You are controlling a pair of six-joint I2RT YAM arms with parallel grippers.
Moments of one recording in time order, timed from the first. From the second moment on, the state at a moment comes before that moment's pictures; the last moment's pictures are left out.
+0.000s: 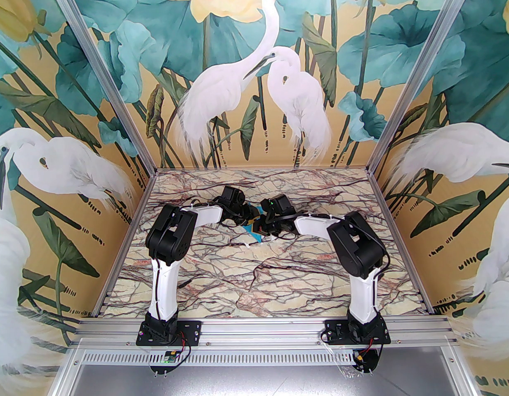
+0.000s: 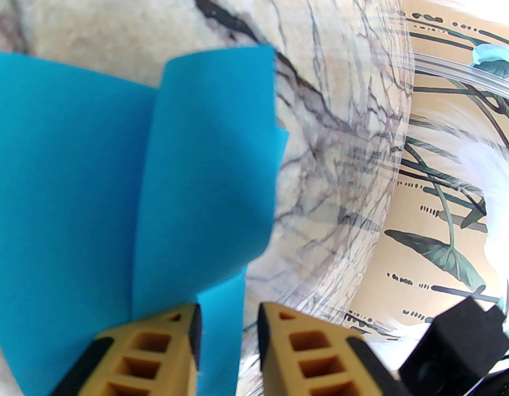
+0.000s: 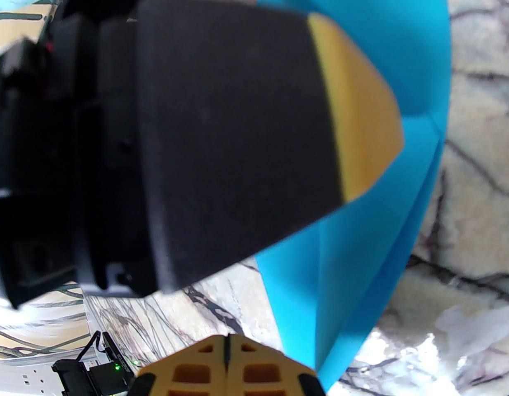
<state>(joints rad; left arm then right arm) -0.40 2.15 1.35 -0.09 0.56 -0.91 0.57 2.01 1.19 -0.05 -0.60 0.73</state>
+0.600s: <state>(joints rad) -0.40 2.15 1.35 -0.09 0.56 -0.91 0.54 2.08 1.20 -0.10 -0.62 0.70</state>
